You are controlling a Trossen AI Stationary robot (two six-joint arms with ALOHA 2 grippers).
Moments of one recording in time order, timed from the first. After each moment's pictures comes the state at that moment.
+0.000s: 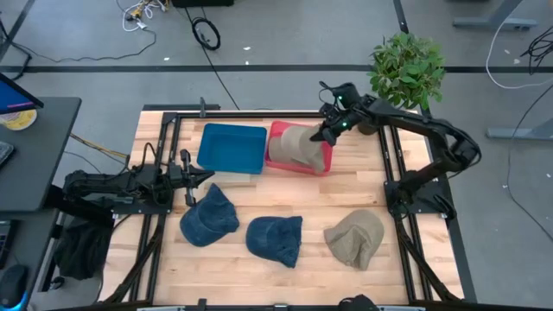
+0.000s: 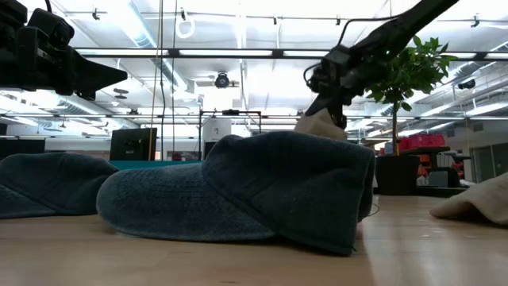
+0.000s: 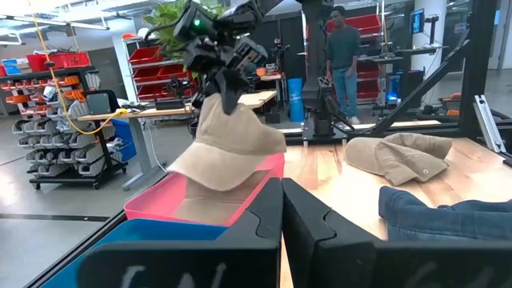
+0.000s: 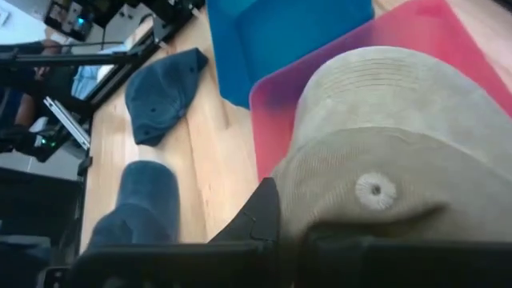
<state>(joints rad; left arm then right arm) -0.06 0.01 0.01 0.08 -0.29 0.12 -0.75 1.48 1.03 -0.44 -0.75 0.06</state>
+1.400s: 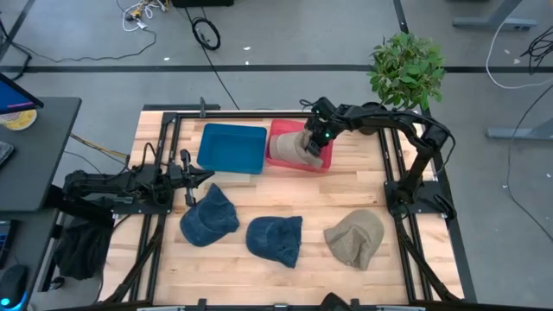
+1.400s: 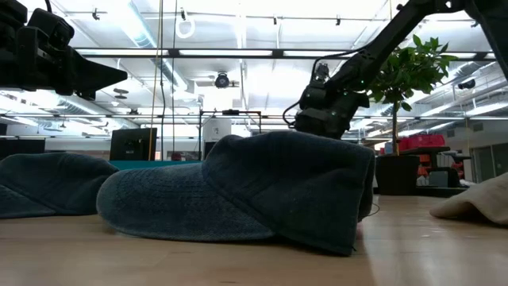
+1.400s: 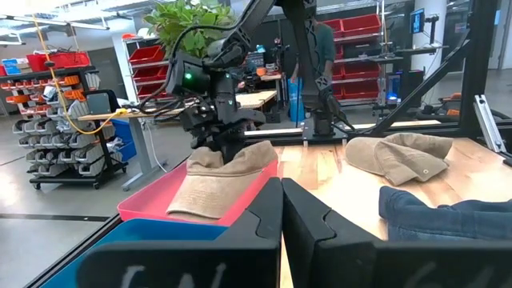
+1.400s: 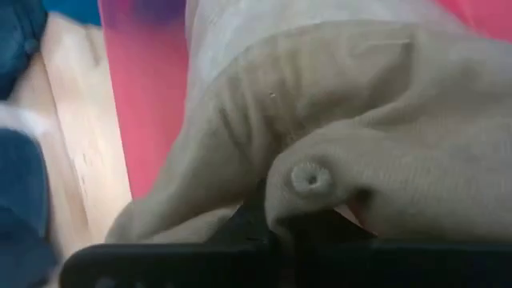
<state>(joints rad) -0.06 0.01 0.01 0.08 -0.29 0.12 -0.67 1.76 1.07 -0.45 -0.49 0.01</state>
